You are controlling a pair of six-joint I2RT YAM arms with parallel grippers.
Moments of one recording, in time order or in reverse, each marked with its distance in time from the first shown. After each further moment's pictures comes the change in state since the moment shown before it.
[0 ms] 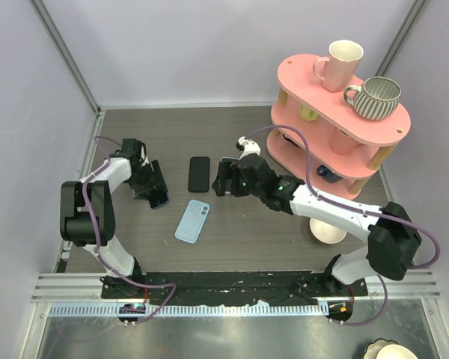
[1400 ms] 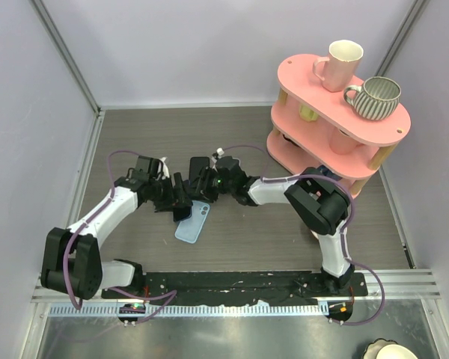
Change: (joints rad) left arm -0.255 -0.426 -0.280 0.061 0.197 -0.140; right arm -0.048 0.597 0.126 0.571 -0.520 0.563
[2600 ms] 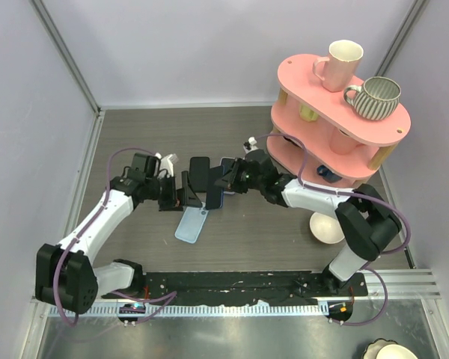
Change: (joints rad) left arm -0.019 -0.090 0.050 -0.060 0.297 0.077; right arm -0.108 -0.392 -0.205 -0.217 0.172 -0.198
